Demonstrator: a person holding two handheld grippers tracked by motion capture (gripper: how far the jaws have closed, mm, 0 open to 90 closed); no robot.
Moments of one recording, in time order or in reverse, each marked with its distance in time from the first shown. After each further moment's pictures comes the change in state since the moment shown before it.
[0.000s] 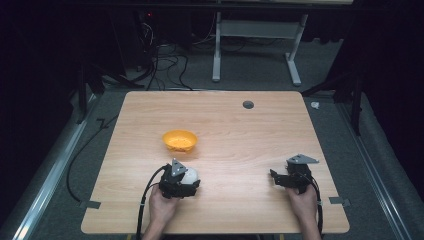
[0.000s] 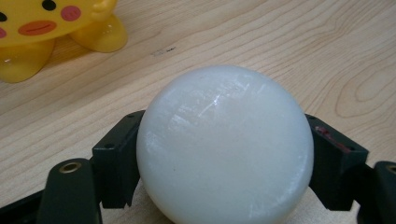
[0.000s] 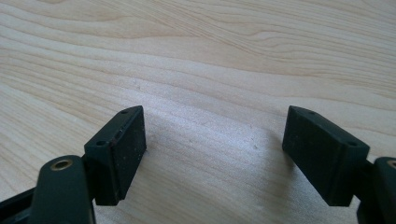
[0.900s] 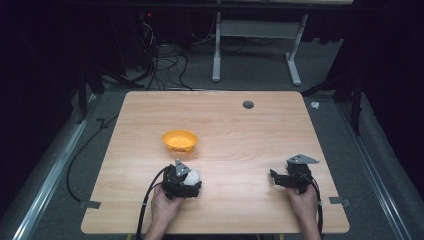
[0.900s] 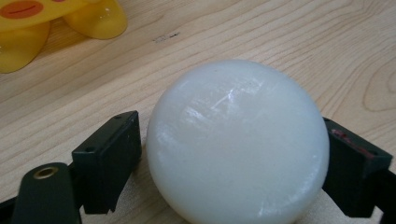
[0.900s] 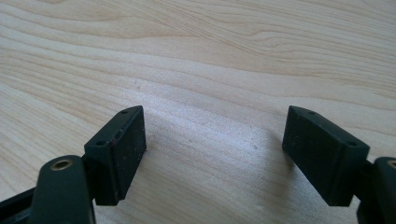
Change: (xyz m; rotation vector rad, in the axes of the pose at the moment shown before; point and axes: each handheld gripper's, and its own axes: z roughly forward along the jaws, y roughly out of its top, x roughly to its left) left arm -0.004 -0.002 0.014 0.036 0.042 0.012; right arm 0.000 0.000 0.000 -0.001 0.000 0.002
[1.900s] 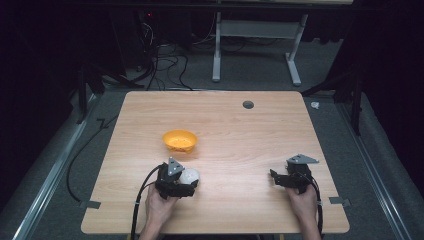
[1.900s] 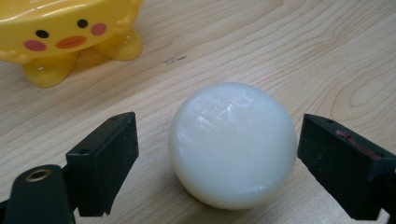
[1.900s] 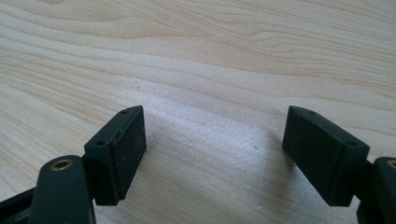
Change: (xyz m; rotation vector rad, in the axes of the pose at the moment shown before) left arm 0.007 0.006 -0.025 -0.037 -0.025 -0.015; right arm 0.000 0.000 0.000 0.001 0.000 -0.002
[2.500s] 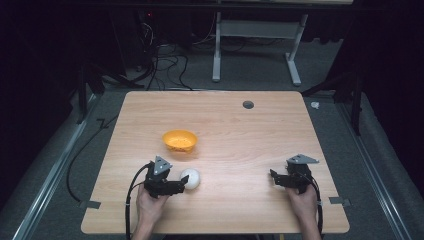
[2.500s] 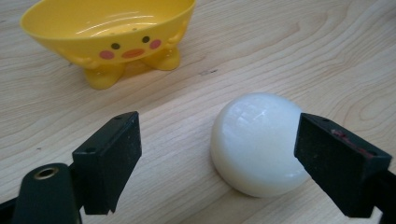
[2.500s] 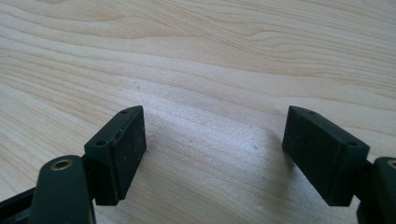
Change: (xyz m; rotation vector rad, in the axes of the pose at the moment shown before) left arm 0.017 -0.003 -0.025 -0.078 0.029 -0.044; right arm 0.000 0.000 0.000 0.000 0.000 -0.001
